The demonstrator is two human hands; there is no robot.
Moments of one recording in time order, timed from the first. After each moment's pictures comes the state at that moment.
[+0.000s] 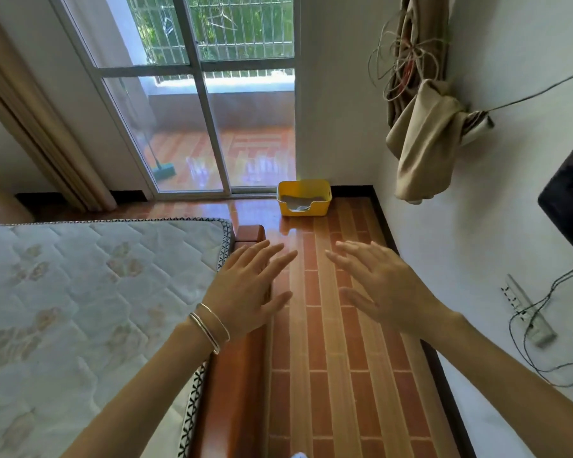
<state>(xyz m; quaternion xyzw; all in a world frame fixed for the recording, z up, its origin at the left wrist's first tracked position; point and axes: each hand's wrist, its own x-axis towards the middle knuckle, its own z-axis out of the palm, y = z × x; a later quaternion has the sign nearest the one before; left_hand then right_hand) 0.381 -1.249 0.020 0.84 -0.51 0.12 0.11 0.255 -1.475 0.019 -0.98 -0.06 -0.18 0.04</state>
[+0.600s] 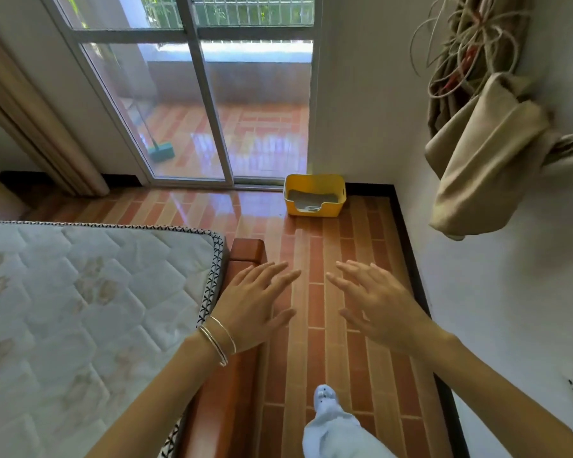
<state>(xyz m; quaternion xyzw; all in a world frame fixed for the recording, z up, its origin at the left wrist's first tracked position) 0.582 -1.376 -0.044 0.88 -0.47 0.01 0.09 0.471 -1.606 -0.047 -0.99 -0.07 -0.08 0.07</state>
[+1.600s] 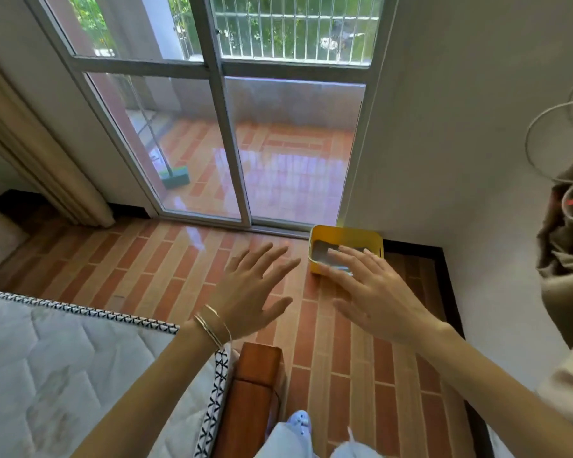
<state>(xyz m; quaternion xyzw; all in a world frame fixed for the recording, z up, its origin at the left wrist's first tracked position) 1.025 -1.490 -0.024 0.89 -0.45 0.07 0.08 0.933 -1.724 -0.016 -0.98 -0.15 -0.10 0.05</state>
